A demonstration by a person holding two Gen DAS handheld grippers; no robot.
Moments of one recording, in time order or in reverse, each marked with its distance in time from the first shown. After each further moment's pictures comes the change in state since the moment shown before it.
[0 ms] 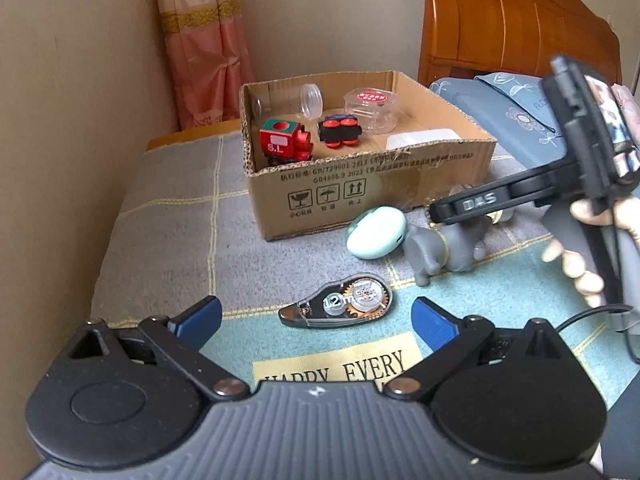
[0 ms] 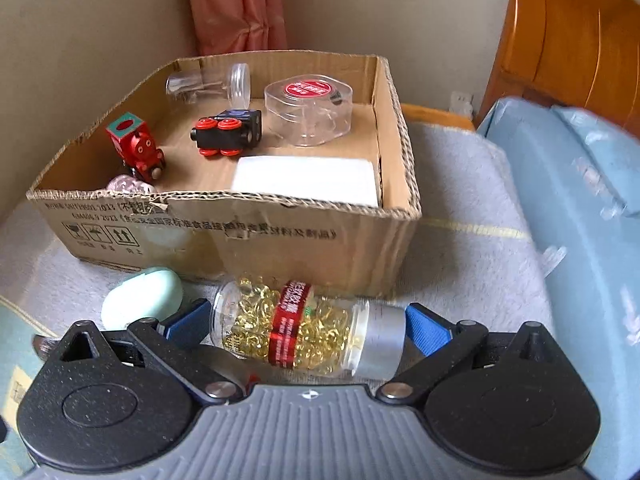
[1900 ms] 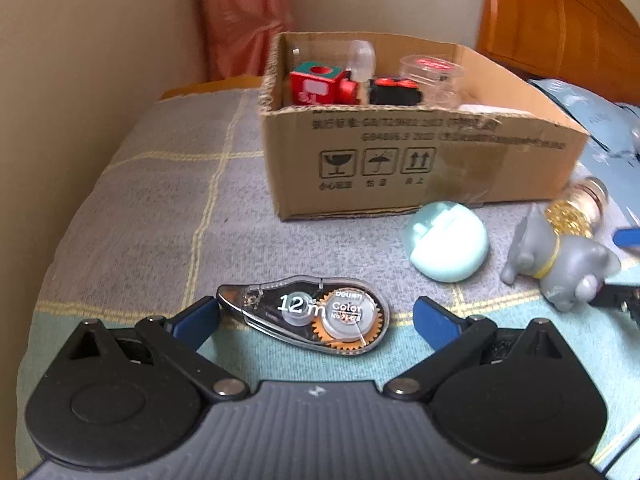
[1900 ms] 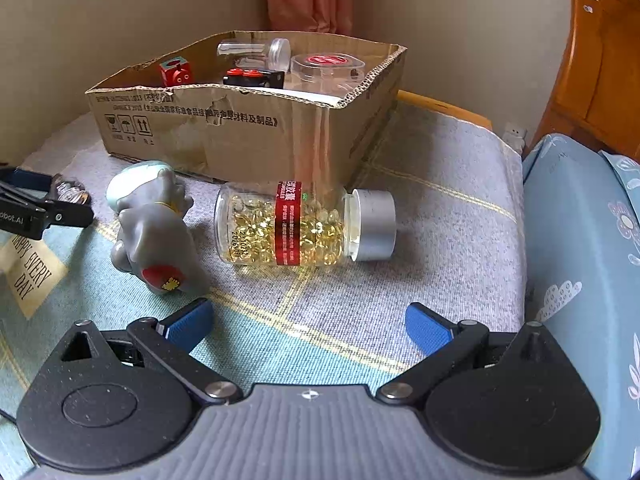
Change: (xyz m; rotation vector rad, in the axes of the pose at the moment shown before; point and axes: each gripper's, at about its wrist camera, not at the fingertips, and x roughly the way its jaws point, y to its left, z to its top) left arm 0.084 0.007 -0.005 -0.115 0.032 0.063; right arm -0.018 -0.062 -0.053 -0.284 -0.056 0.146
